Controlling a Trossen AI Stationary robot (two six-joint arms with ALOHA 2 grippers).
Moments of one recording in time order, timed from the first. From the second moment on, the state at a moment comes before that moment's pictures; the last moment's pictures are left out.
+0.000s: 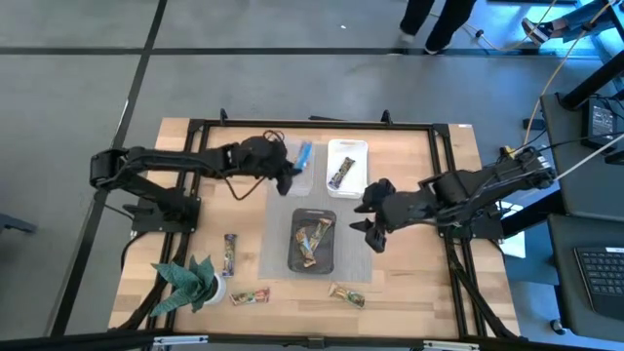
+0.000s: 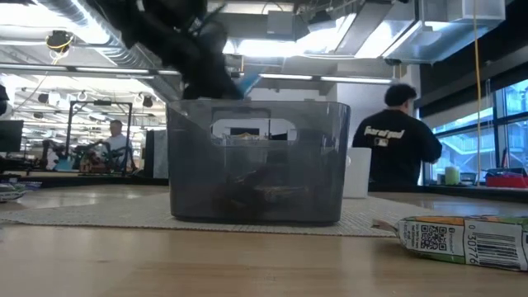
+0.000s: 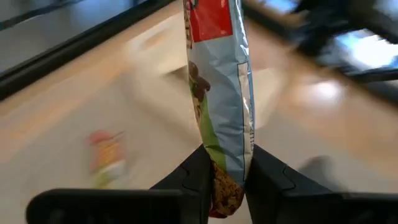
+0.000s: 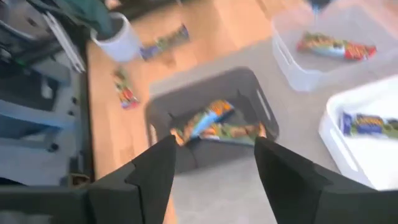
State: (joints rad) left arm 0.29 1.32 0.80 -0.02 -0.01 -0.37; right arm 0.35 1.35 1.37 -0.80 0.28 0.65
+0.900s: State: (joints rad) left arm 0.42 1.54 0.80 -0.16 0.03 -0.41; right arm 0.39 1.44 1.37 -0.82 0.26 0.75
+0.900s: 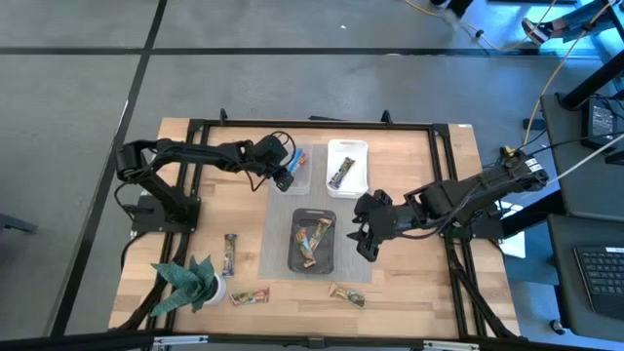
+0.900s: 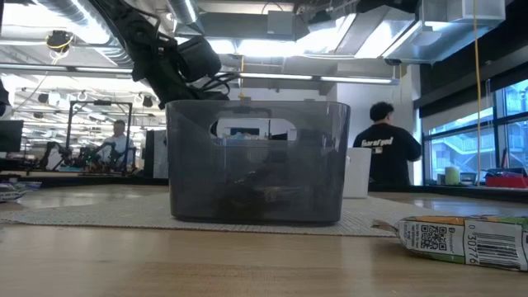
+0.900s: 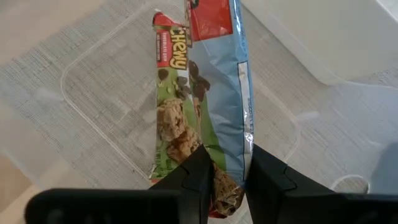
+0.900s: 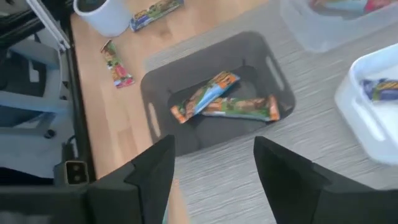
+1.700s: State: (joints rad) left arm 0.42 1.53 0.80 -0.12 0.12 -0.46; right arm 0.51 1.67 1.37 -0.84 0.03 0.79
